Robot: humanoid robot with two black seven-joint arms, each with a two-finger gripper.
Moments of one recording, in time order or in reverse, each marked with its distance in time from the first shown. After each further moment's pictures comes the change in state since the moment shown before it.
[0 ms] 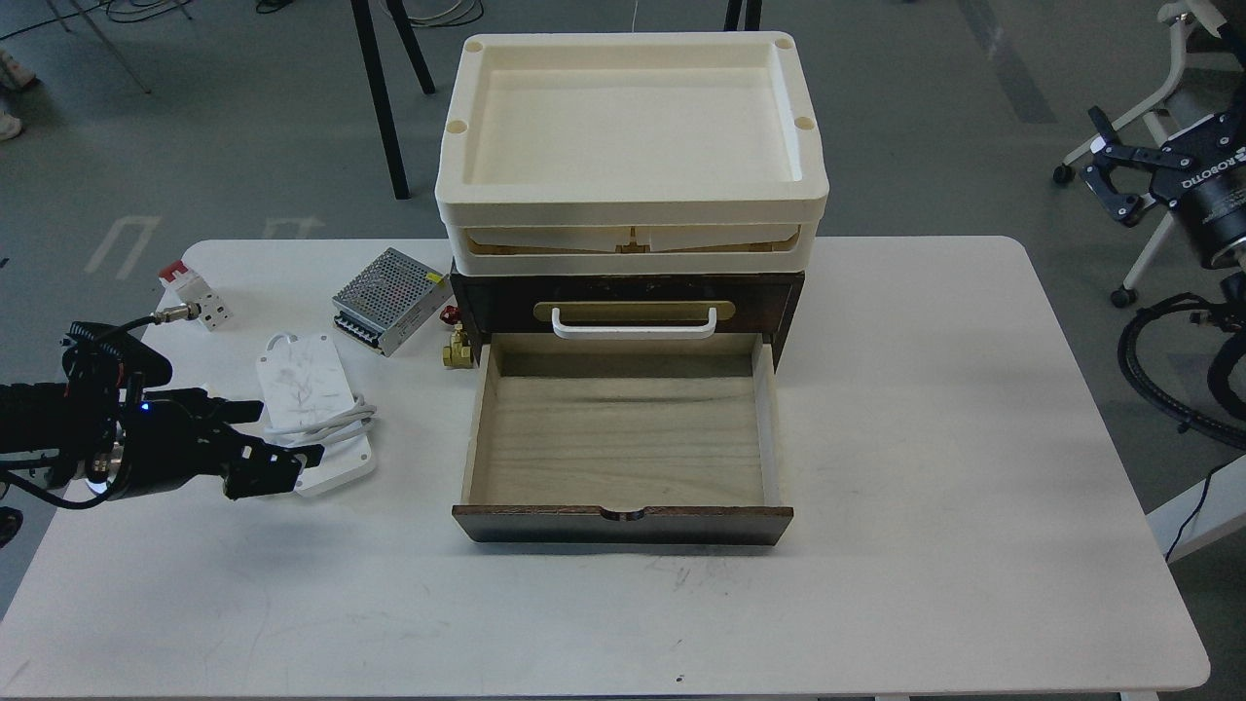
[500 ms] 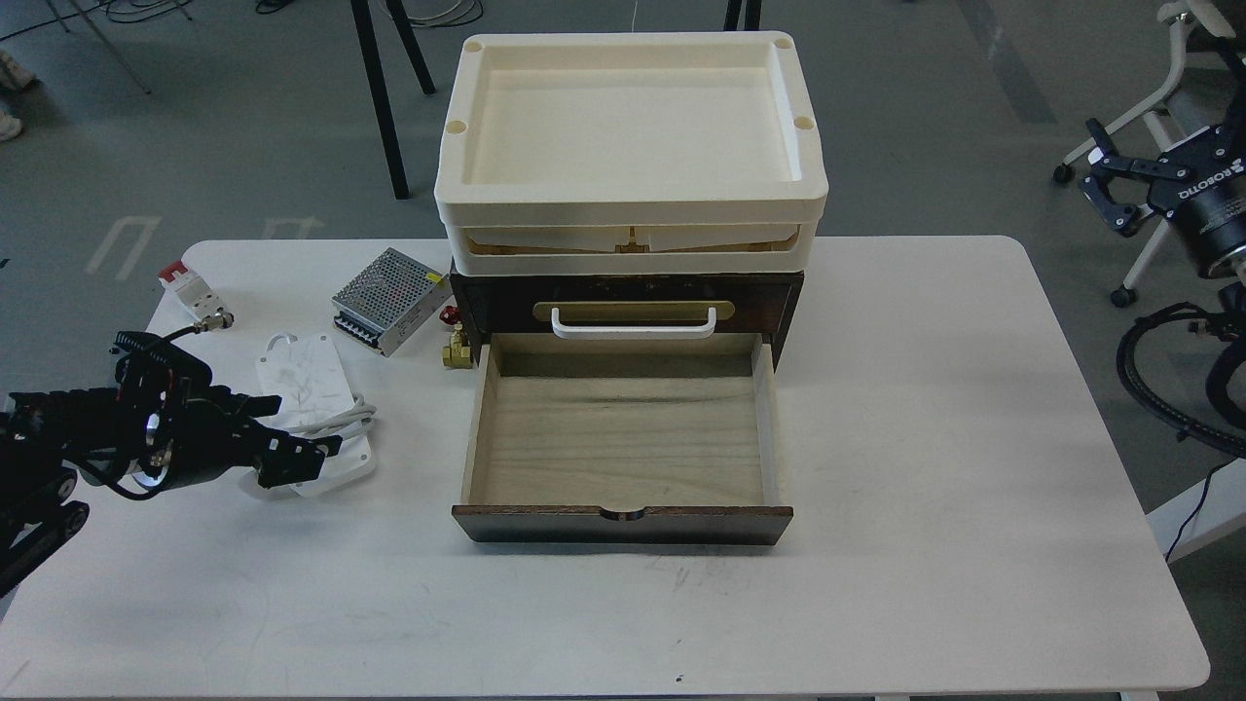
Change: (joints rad) left arm -0.139 -0.144 0.200 0.265 0.000 0.170 0.000; right arm -0.015 0.000 0.000 0.000 0.000 0.000 0.001
